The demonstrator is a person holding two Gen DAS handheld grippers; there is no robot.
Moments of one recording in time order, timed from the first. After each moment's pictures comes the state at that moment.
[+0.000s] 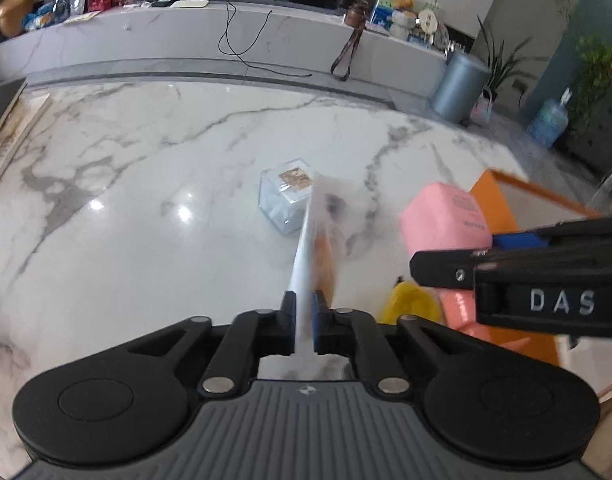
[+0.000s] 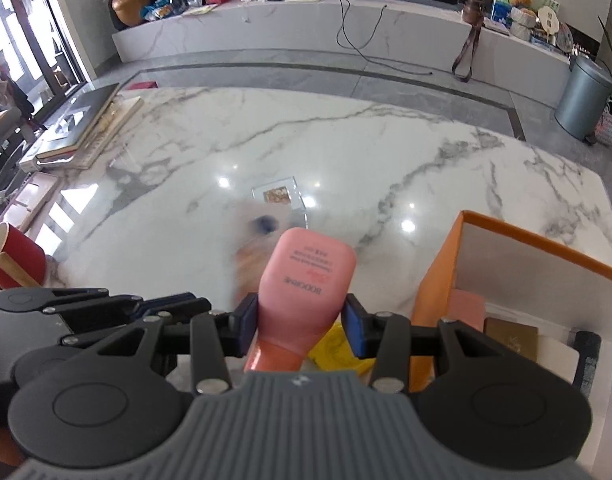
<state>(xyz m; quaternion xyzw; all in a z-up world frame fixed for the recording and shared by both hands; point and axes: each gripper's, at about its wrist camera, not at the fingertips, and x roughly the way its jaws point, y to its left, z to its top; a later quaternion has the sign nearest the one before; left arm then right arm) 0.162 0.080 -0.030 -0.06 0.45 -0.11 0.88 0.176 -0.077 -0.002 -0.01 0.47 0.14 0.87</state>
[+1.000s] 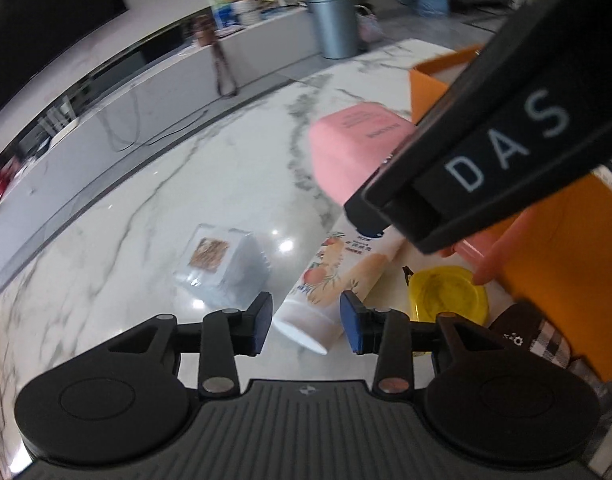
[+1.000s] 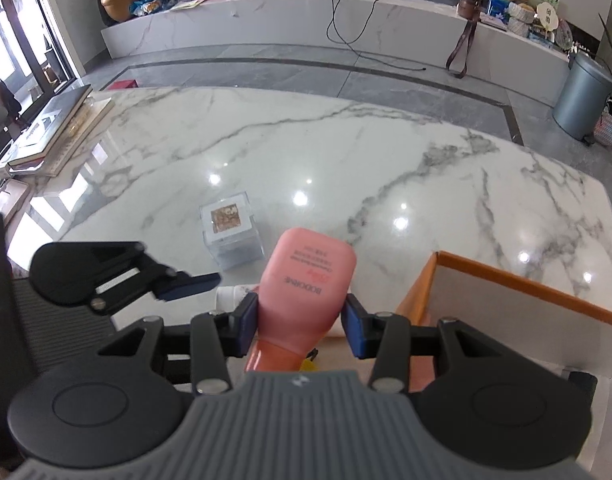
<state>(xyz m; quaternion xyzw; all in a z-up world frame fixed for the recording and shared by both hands) 0.205 0.005 -0.079 0.24 0.38 -0.25 0.85 0.231 -0.097 -0.028 -0.01 0.48 0.13 0.87</state>
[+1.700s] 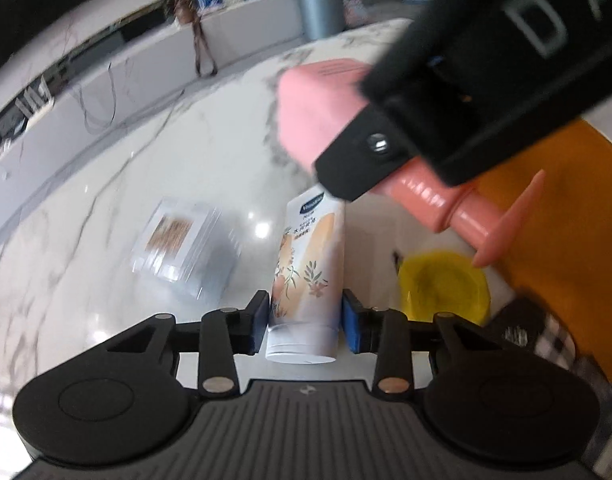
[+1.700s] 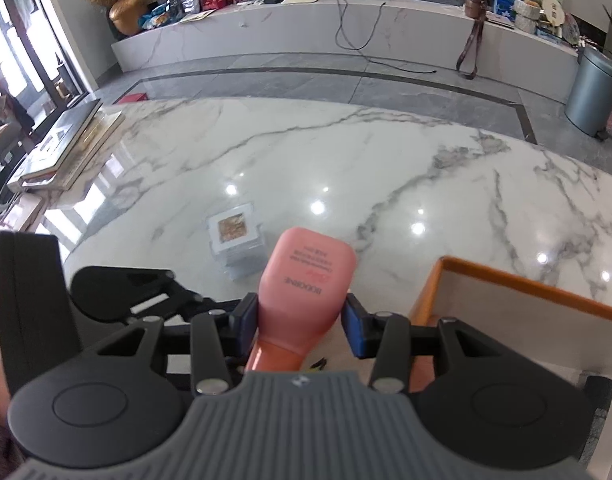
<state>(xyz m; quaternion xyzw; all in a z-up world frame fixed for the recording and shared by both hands) 0.209 0.001 -0.103 0.23 0.43 -0.26 0.84 0.232 -0.100 -0.030 0.01 0.47 0.15 0.87</state>
